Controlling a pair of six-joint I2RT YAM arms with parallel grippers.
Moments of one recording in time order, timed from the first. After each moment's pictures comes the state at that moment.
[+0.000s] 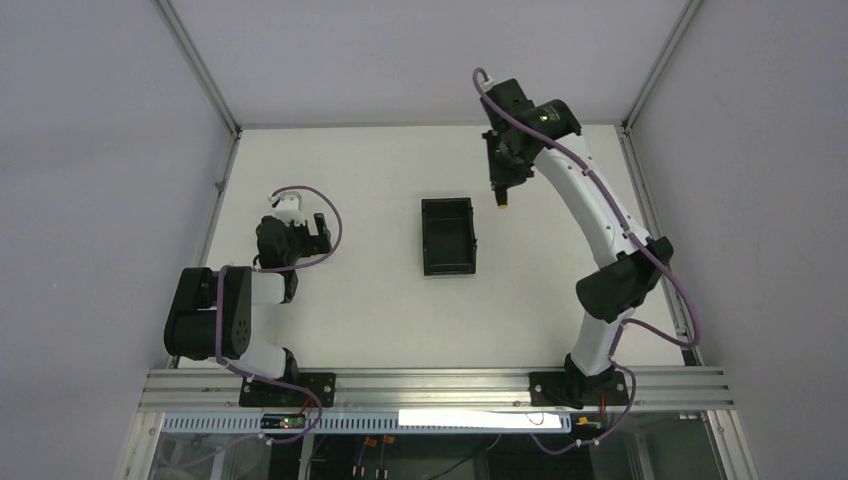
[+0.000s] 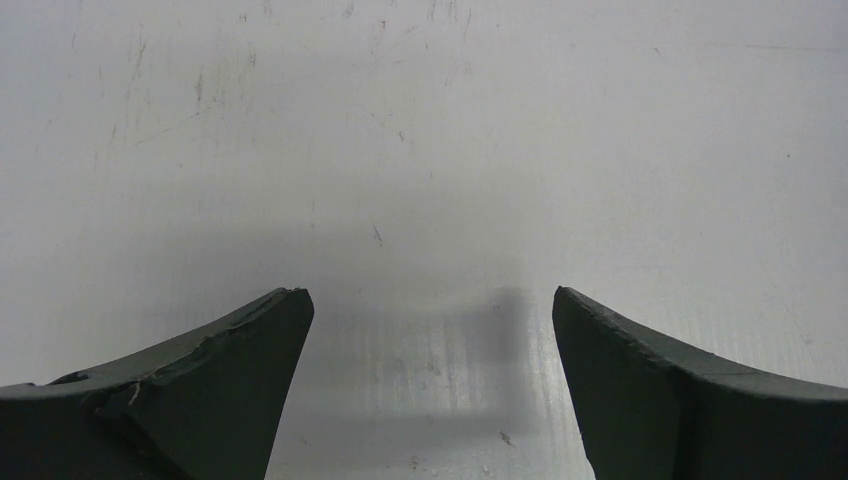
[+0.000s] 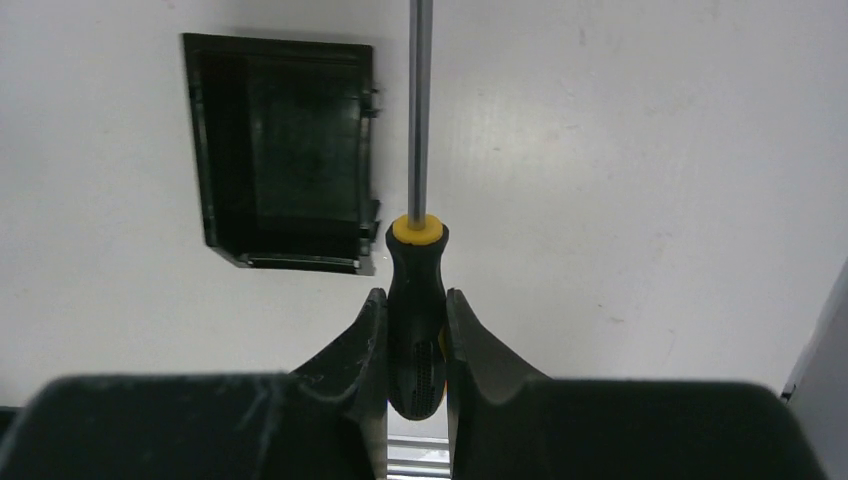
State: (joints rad) left arm 0.01 1.51 0.36 0.87 0.12 -0.06; right arm 0.52 1.81 2.09 -1.38 0.21 0.34
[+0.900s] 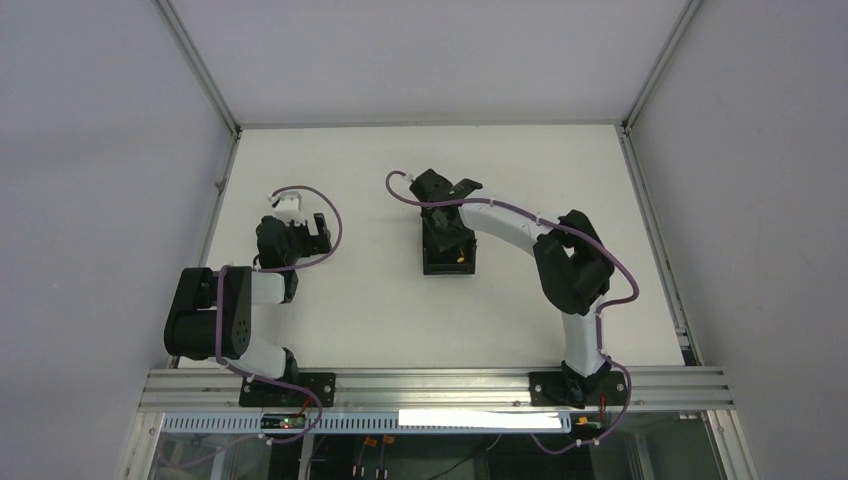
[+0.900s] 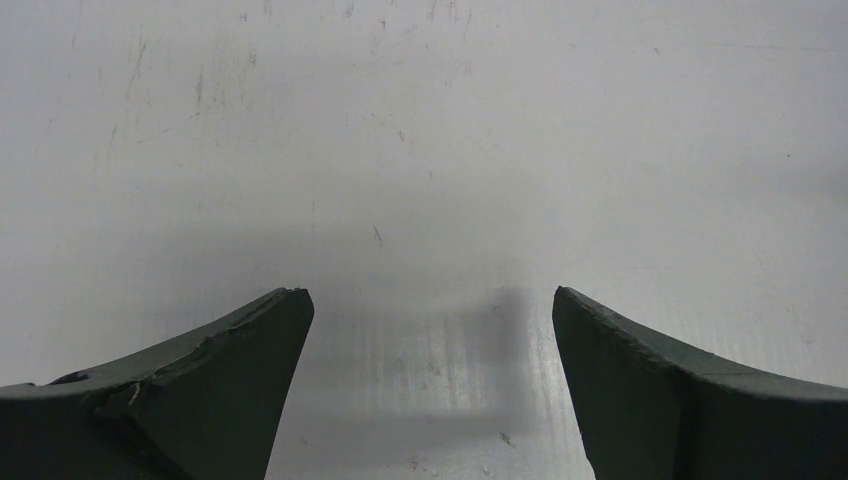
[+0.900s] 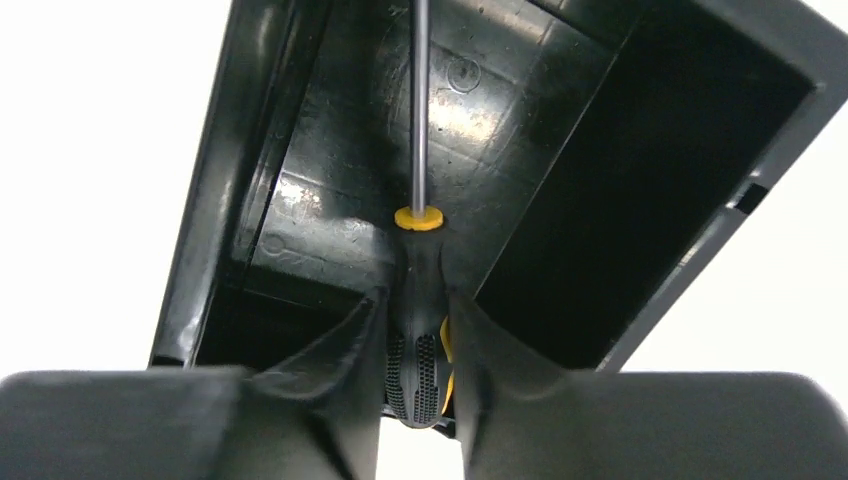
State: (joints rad) left arm 0.01 1.51 0.36 0.87 0.12 -0.06; right arm 0.77 1.96 1.53 -0.81 0.24 0.22
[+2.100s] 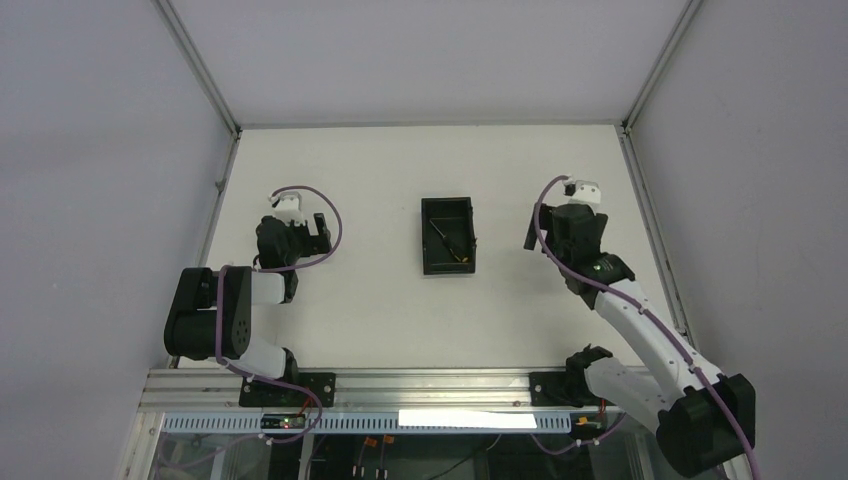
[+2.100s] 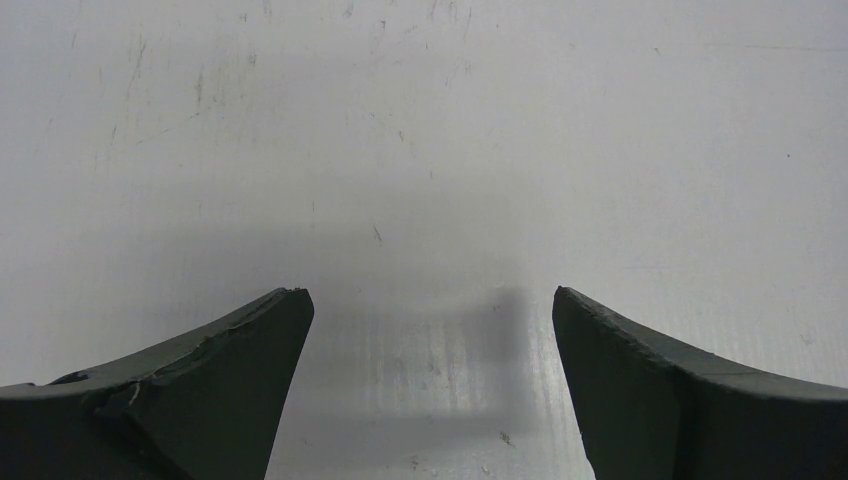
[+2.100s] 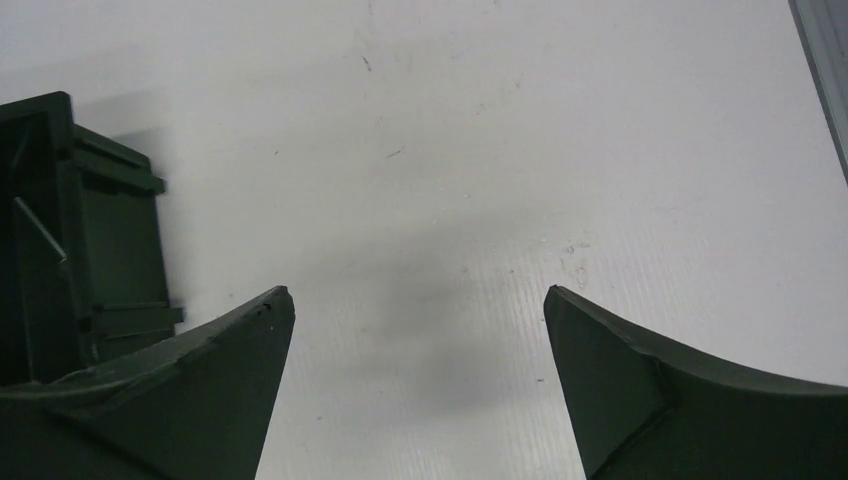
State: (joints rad) left arm 0.01 1.51 0.36 0.87 0.12 -0.06; right arm 0.38 0.99 0.75 -0.41 0.41 0.32
